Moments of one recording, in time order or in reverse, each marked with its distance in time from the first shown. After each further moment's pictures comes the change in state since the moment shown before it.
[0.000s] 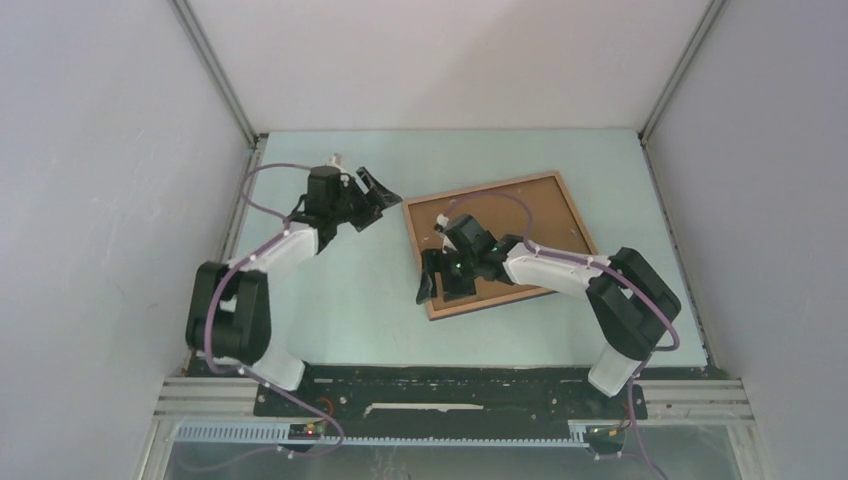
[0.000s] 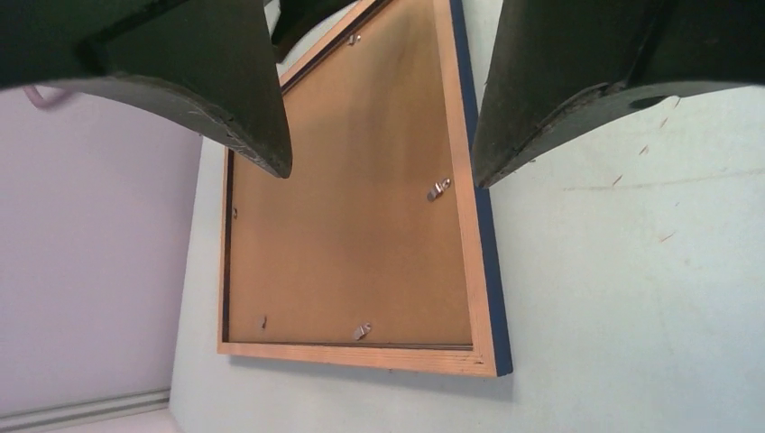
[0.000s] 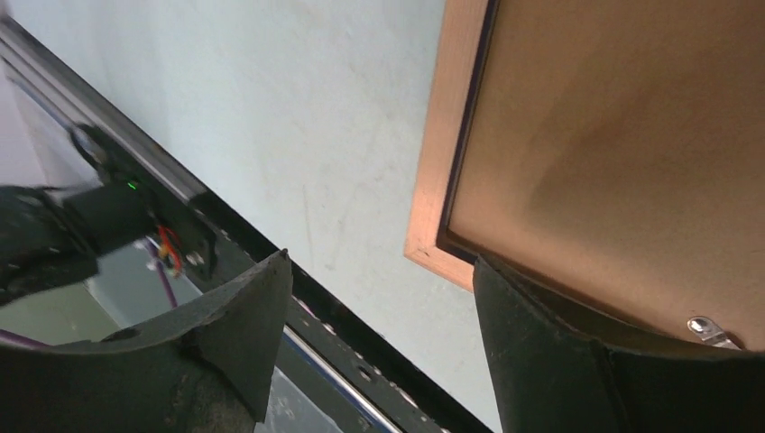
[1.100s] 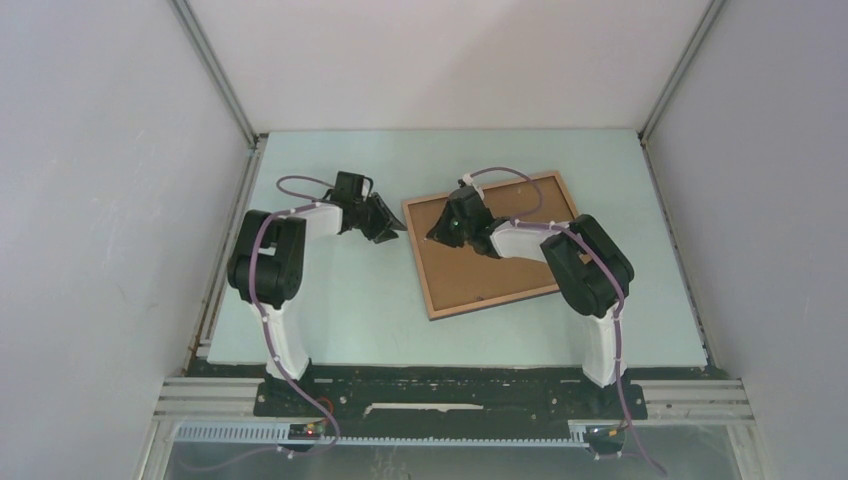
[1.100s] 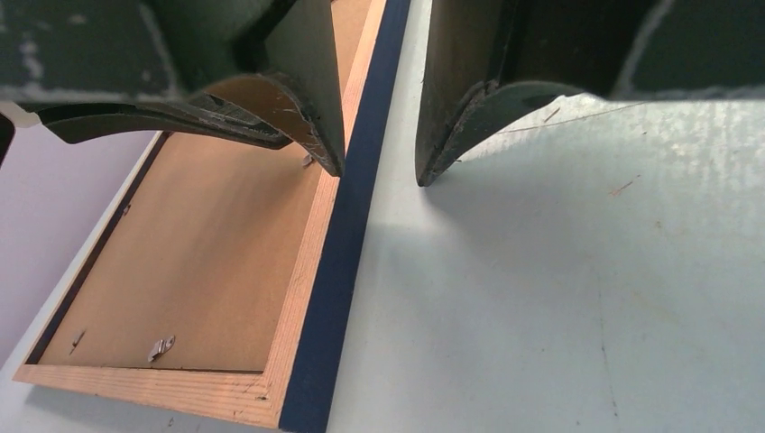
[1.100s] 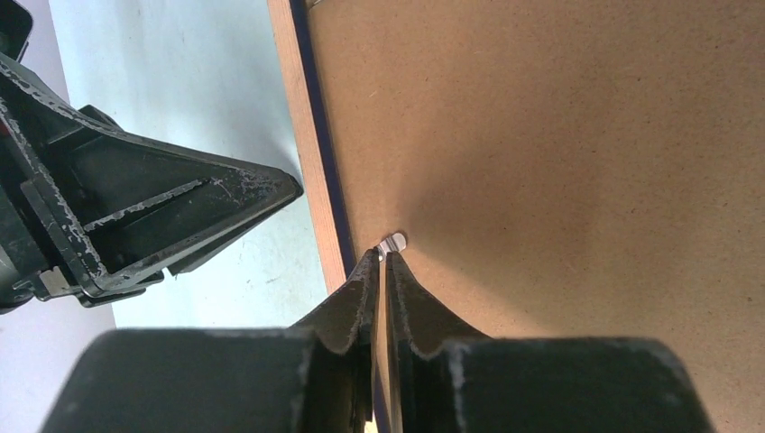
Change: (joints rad) left arm -0.006 0.466 0.244 -0.183 0.077 -0.016; right arm -0.174 0.297 0.159 0.462 0.309 0.259
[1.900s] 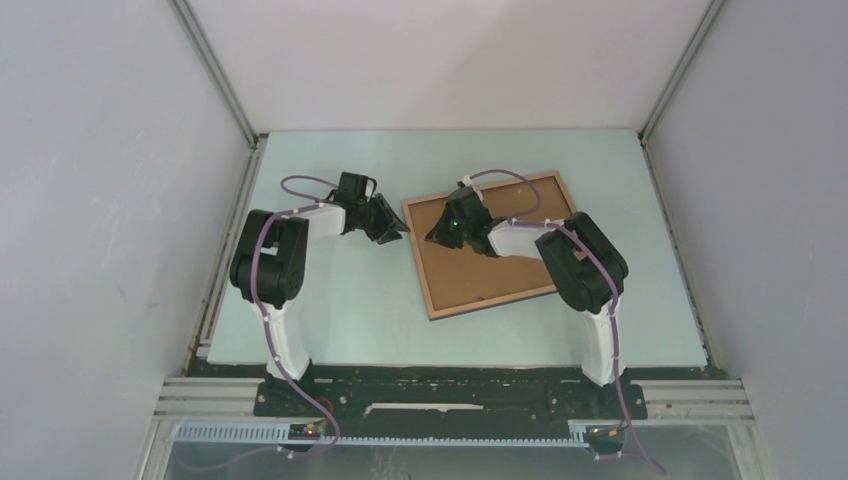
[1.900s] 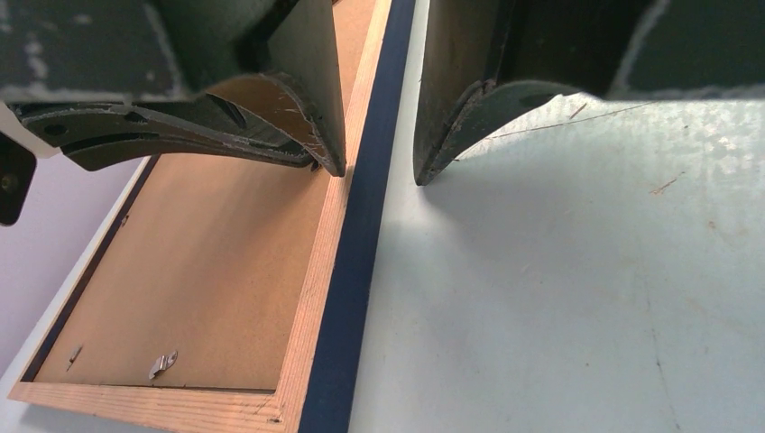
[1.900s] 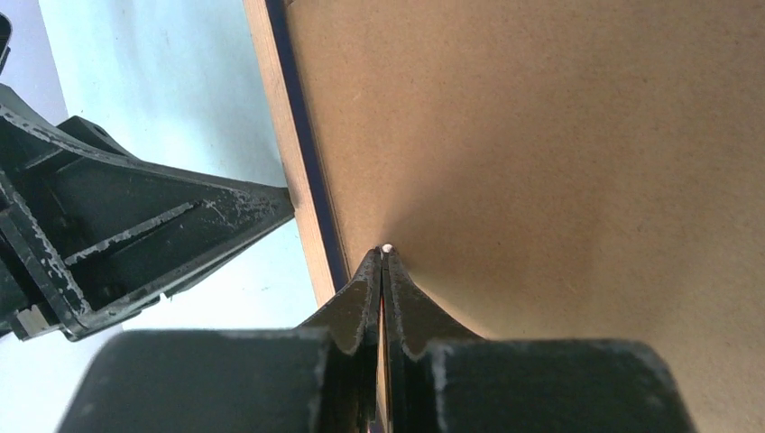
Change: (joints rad) left arm -0.021 0.010 0.005 0.007 0.010 0.000; right arm -0.002 0.035 0.010 0.001 -0.019 0.025
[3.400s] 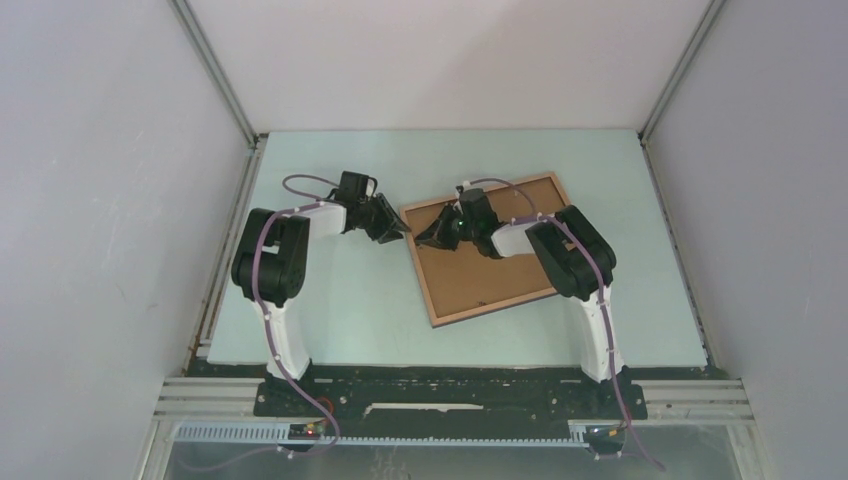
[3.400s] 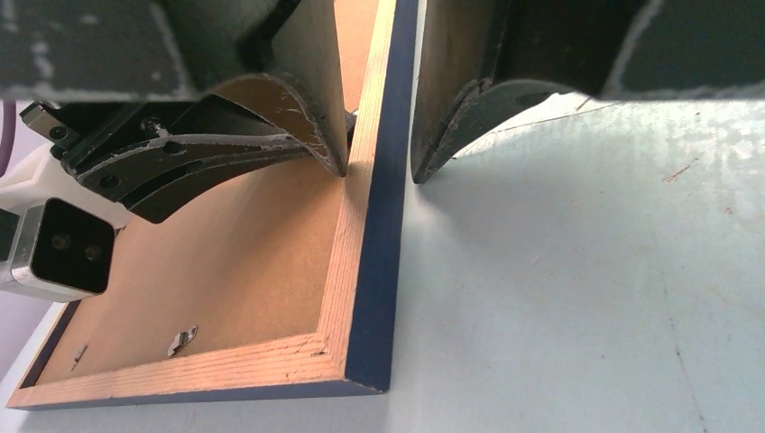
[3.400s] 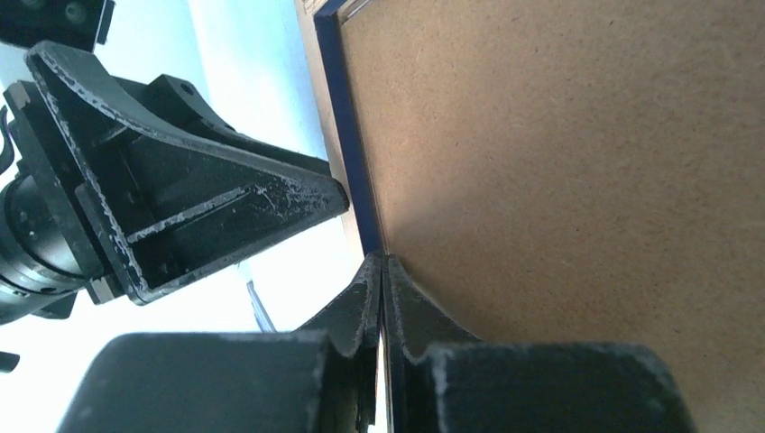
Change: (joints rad) left arm 0.000 0.015 0.016 -0.011 0.014 0.010; right arm -0.063 0.135 0.001 0.261 -0.348 0.168
